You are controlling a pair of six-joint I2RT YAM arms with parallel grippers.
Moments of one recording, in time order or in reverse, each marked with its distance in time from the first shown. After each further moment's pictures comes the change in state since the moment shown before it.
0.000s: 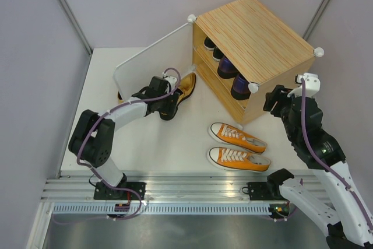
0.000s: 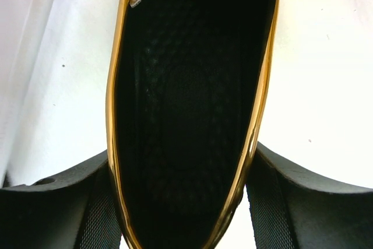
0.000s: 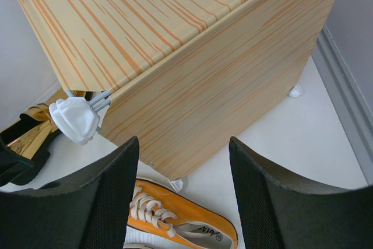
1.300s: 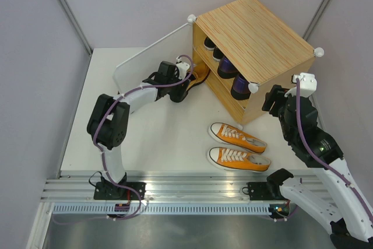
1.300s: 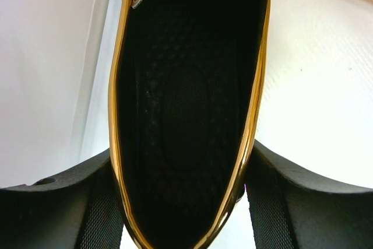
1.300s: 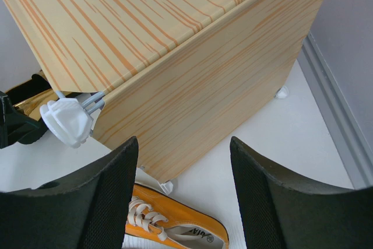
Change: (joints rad) left arm 0.009 0.240 0.268 0.116 0.103 0.181; right arm 0.069 0.023 0.000 0.000 0.109 -0.016
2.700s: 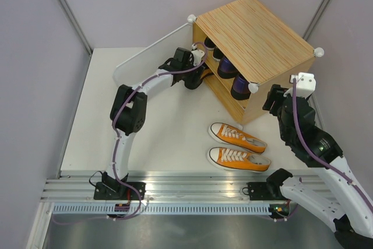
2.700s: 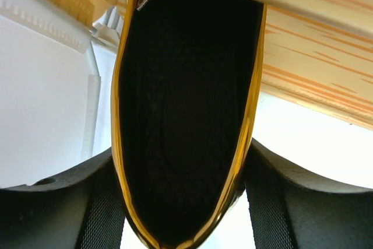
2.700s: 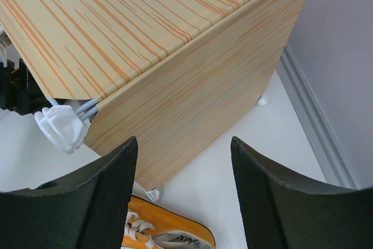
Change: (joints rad) left arm -0.037 0.336 0.514 -0.131 0.053 0.011; right arm 0.079 0.013 0.017 0.003 0.140 -0.037
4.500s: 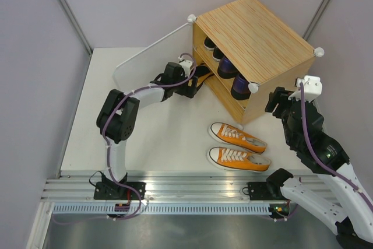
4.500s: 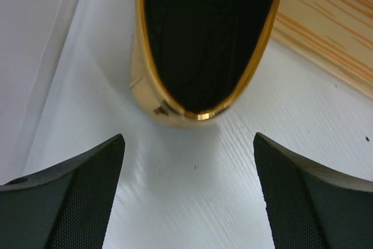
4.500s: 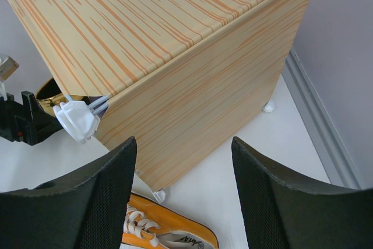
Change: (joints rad) left arm 0.010 -0.226 -0.491 0.306 -0.011 -0.207; right arm 0.019 -0.060 0.000 0.003 -0.013 -0.015
